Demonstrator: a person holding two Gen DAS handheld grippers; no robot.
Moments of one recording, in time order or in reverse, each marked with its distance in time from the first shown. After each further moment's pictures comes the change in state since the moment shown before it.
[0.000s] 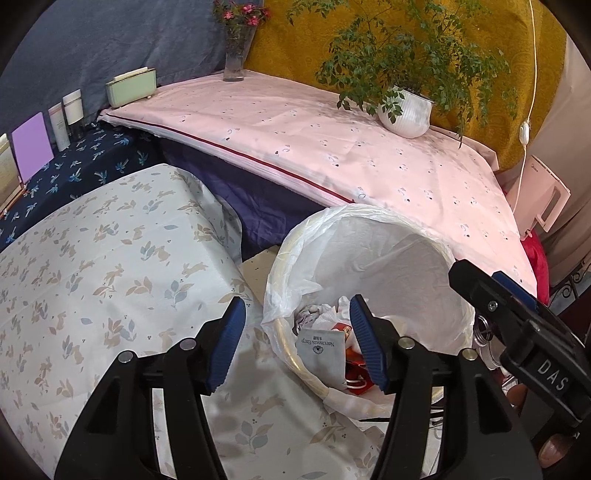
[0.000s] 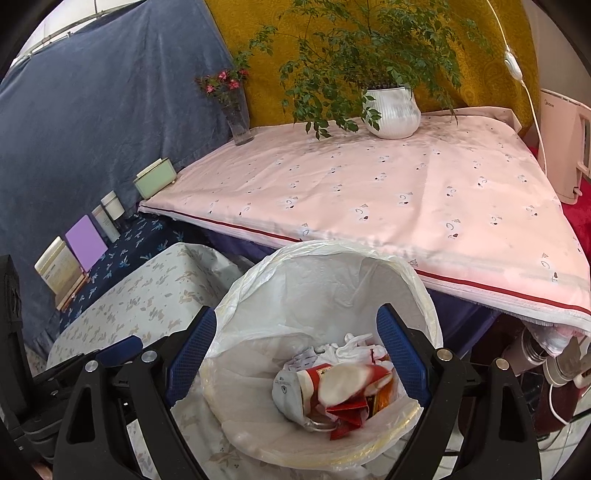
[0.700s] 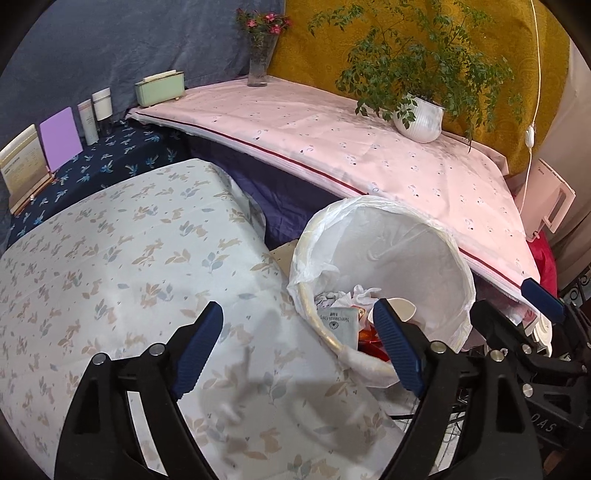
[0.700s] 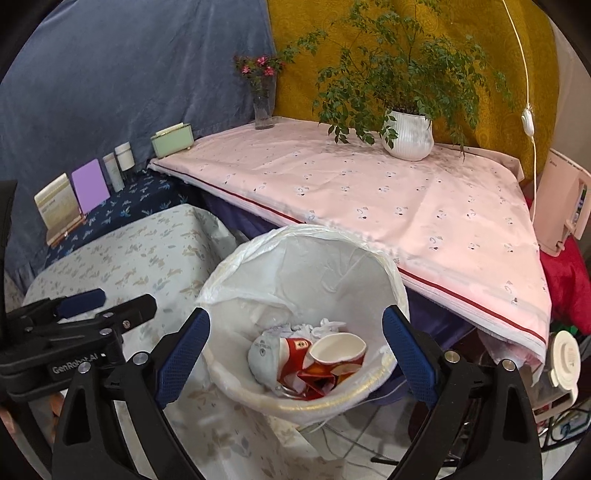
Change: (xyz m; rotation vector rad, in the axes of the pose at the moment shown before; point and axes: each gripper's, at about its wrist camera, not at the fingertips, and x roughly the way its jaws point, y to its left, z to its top) left arm -0.042 0.005 -0.033 -0.031 -0.025 0.084; right arm -0.048 0.022 -0.027 -0.239 0.017 -0.070
